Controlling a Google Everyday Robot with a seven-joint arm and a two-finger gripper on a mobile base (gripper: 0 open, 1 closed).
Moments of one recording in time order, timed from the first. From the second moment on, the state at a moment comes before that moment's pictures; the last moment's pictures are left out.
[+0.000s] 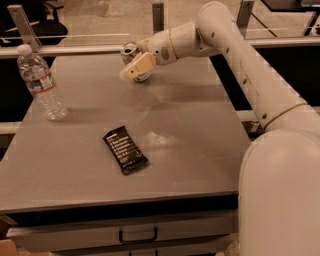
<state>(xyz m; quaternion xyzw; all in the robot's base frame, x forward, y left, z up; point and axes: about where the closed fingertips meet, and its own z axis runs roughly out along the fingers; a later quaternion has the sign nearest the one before) 0.722 0.082 0.918 -0.54 0.62 0.37 0.43</state>
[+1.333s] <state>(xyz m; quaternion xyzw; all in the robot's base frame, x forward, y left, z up) 0.705 0.045 0.986 -0.56 0.59 0.34 0.47</state>
